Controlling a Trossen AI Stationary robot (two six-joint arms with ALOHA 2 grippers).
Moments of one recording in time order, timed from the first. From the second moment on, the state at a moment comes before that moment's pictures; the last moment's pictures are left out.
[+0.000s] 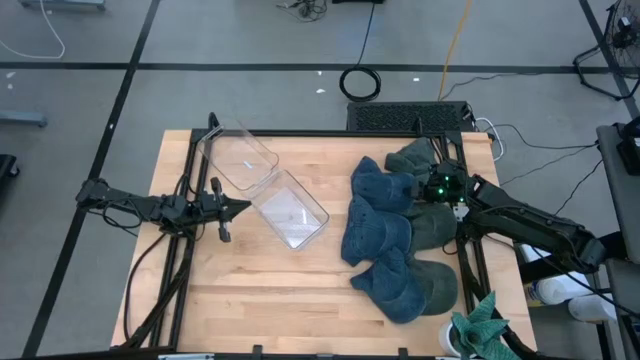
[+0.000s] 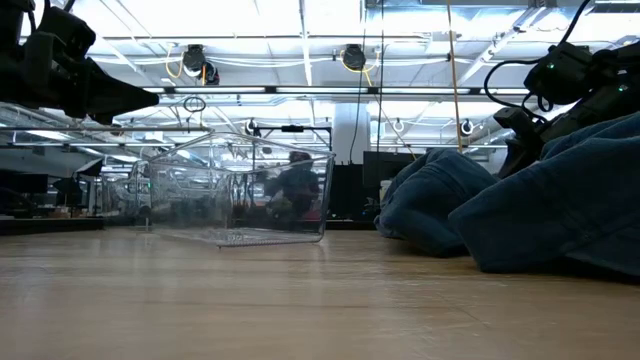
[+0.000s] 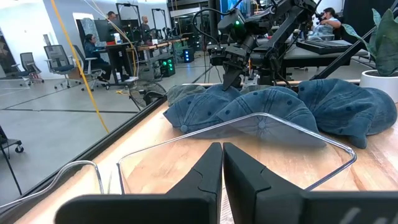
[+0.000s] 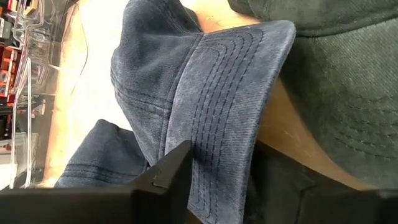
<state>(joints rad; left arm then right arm) -0.25 0.12 0.01 0.08 -0.50 0.07 -0.71 0.58 0.20 -0.33 -0.23 0.92</state>
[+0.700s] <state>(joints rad) -0.25 0.12 0.01 0.08 -0.50 0.07 -0.71 0.58 0.20 -0.33 -0.23 0.90</state>
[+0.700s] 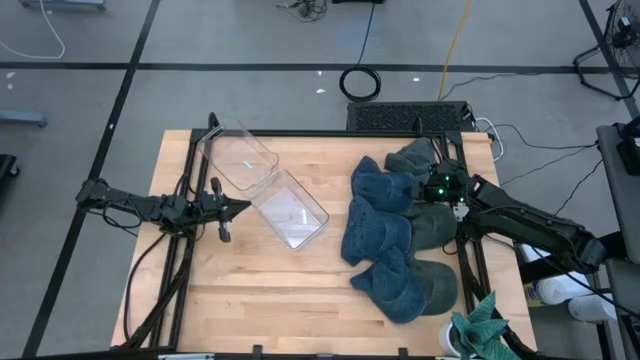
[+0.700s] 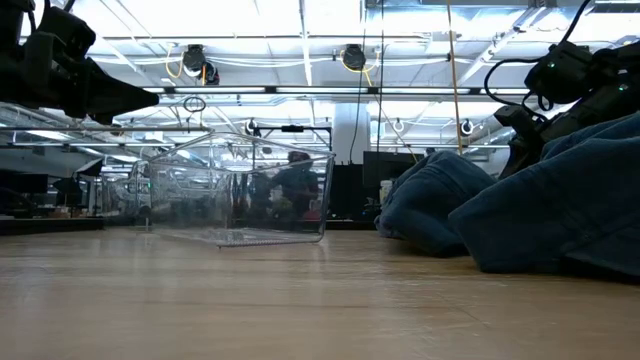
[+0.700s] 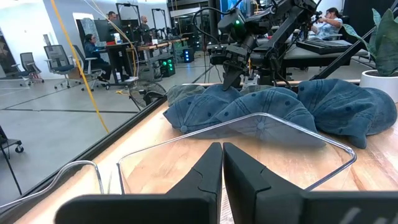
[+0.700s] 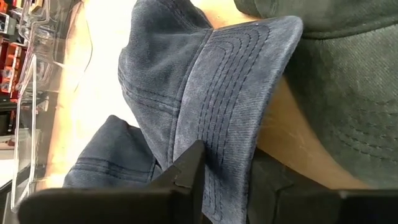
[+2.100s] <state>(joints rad) -0.25 0.12 0.01 0.08 -0.50 0.07 -0.71 0.58 0.20 -0.05 -0.24 0.88</state>
